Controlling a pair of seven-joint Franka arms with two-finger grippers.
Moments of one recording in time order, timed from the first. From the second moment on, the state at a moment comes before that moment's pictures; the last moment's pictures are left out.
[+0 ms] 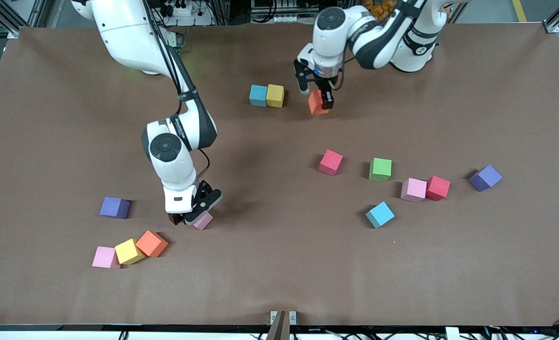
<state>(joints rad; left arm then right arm) 0.03 0.07 -1.05 -2.48 0.17 2.49 0.26 0.71 0.64 -0.35 -1.76 0.07 2.55 -0.46</state>
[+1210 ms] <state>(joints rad) -0.45 0.33 -0.63 -2.30 0.27 2.49 0.24 0.52 0.73 -0.17 -1.67 0.12 2.58 -0.56</state>
